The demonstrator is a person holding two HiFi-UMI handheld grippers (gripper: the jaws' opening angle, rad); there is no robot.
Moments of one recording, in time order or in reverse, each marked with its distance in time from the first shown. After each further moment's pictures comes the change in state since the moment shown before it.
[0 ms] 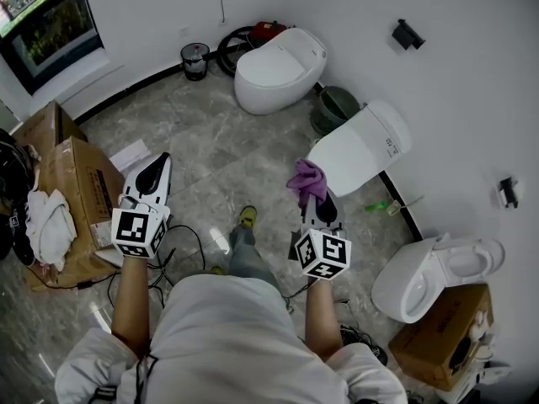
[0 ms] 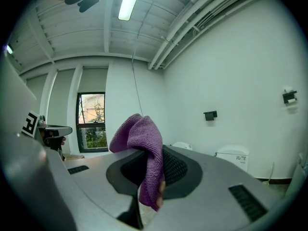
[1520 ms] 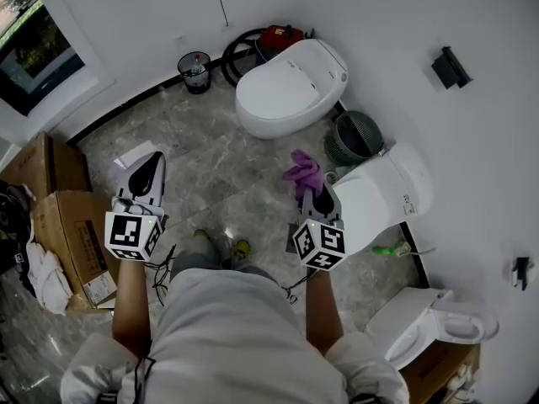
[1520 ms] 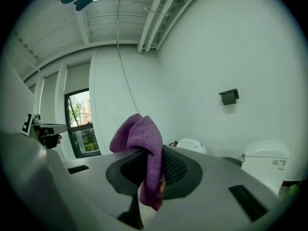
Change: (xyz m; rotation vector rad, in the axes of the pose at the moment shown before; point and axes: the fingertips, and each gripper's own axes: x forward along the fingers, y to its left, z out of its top) left arm 0.378 0.083 0.012 0.028 0.087 0.085; right arm 0.410 -0.122 0.028 0.092 0.105 0.091
